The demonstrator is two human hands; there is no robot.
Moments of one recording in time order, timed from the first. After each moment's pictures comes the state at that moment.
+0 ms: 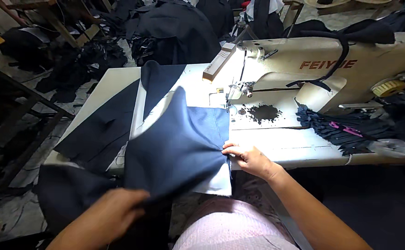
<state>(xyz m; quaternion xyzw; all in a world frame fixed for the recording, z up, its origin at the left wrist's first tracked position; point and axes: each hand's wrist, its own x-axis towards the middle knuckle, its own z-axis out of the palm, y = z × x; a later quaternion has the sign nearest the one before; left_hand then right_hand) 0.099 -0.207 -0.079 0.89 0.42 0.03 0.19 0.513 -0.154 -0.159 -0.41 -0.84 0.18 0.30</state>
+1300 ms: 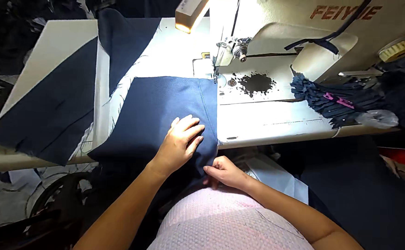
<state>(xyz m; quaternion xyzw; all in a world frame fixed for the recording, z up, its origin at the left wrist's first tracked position) 0.268 -0.130 -0.161 0.88 0.33 0.29 0.17 0.459 -0.226 -0.202 -0.42 -0.57 0.63 0.32</state>
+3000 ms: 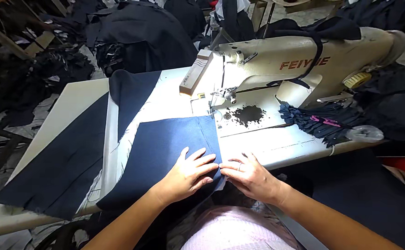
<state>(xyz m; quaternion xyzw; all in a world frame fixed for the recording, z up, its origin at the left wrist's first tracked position) 0.261 -0.095 -0.154 0.95 0.16 0.19 0.17 0.517 -0.196 -0.161 -0.44 -0.86 0.00 0.26</state>
